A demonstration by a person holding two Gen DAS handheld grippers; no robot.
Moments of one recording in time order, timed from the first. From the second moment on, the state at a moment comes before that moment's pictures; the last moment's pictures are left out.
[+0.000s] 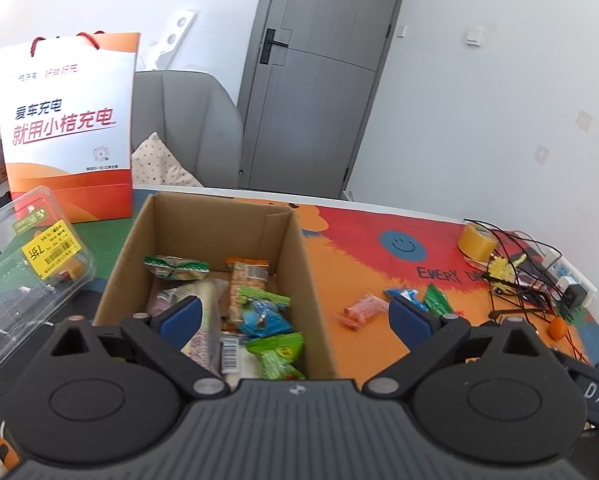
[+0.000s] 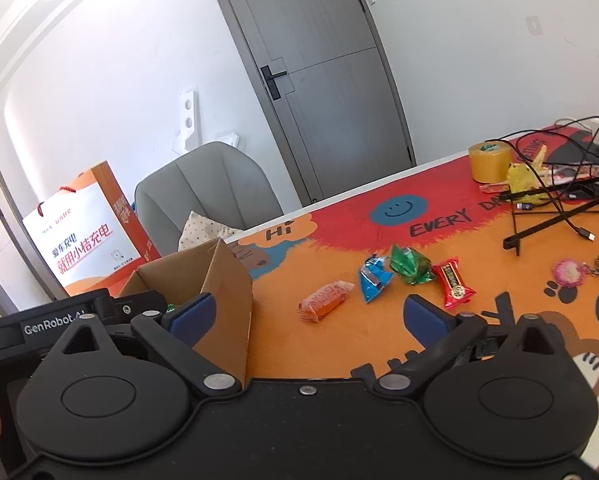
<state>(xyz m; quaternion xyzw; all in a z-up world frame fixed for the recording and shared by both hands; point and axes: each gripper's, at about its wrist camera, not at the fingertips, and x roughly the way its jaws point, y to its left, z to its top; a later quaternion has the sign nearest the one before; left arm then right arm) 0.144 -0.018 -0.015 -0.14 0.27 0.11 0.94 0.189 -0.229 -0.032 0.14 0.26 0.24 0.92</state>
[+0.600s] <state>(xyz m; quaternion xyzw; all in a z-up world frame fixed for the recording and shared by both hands) 0.166 -0.057 -0.015 -0.12 0.28 0.07 0.95 0.197 -0.276 -0.044 0.17 0.27 0.21 0.93</state>
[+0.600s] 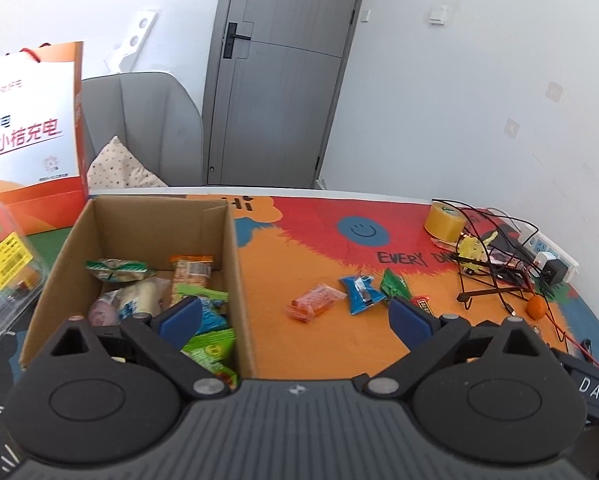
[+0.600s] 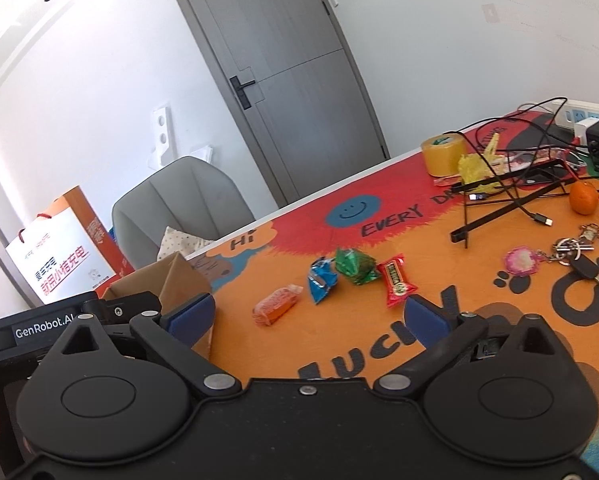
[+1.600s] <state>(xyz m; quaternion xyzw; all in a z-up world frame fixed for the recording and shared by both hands) 0.264 -0.085 -0.042 -0.09 0.32 0.06 0.94 0.279 -0.306 -0.067 0.17 0.31 0.16 0.92</state>
